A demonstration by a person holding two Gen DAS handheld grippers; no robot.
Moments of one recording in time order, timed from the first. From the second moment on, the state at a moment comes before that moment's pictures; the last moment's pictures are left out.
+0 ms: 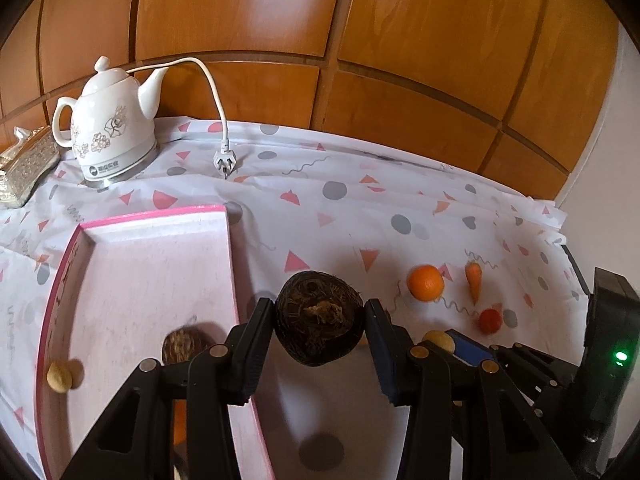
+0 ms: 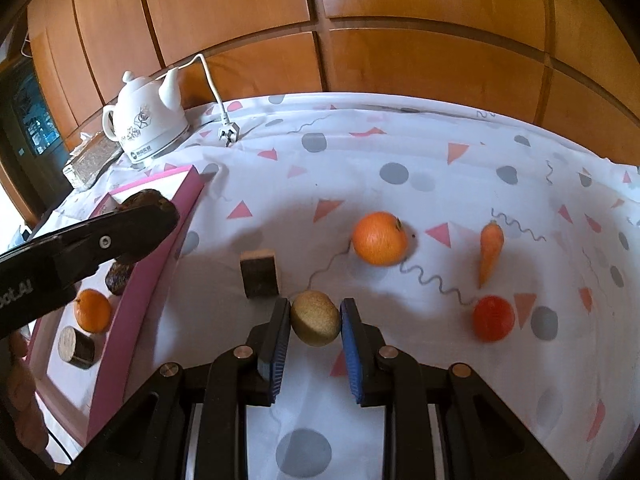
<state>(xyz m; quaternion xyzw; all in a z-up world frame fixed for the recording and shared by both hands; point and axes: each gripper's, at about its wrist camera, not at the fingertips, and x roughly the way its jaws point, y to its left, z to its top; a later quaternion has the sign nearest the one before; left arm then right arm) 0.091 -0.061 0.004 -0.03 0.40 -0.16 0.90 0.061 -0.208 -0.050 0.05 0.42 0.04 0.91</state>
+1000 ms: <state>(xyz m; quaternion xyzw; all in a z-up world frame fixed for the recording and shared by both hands) 0.038 0.040 0.002 -0.09 0.39 -0.12 0.91 0.036 -0.209 -0.074 0.04 0.43 0.02 0.90</state>
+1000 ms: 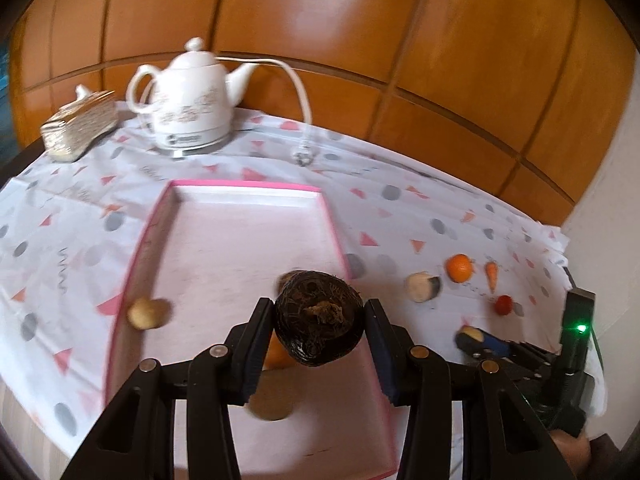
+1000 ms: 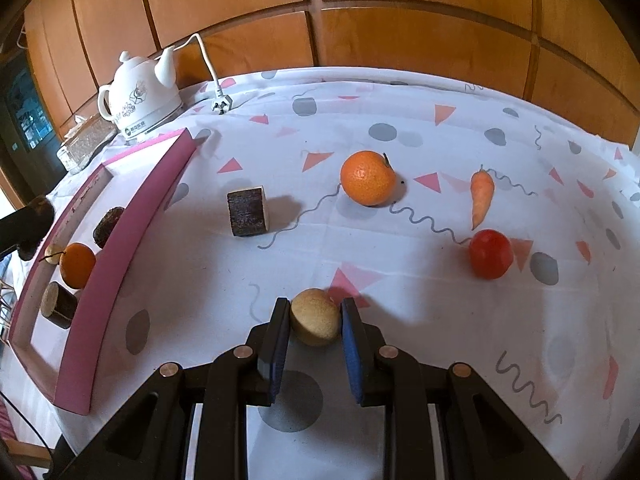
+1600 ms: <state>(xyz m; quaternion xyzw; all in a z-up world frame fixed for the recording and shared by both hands) 0.050 0.096 -0.029 -0.09 0.41 -0.05 0.91 0.035 -0.206 -0.075 0.02 0.43 0.02 0.90</state>
